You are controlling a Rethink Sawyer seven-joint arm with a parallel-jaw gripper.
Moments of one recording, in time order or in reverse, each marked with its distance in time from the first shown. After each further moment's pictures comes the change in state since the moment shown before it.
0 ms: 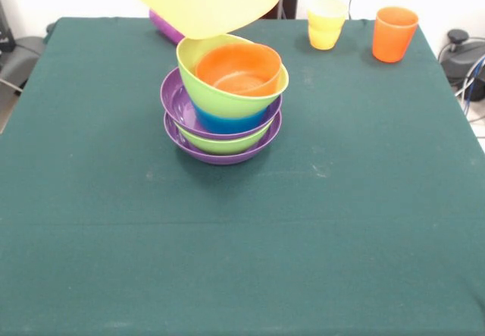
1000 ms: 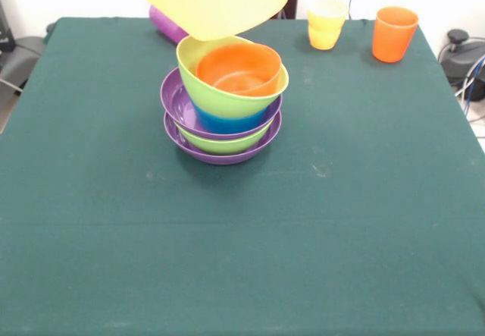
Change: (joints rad) arm 0.018 0.004 -0.001 0.000 0.002 0.000 0.003
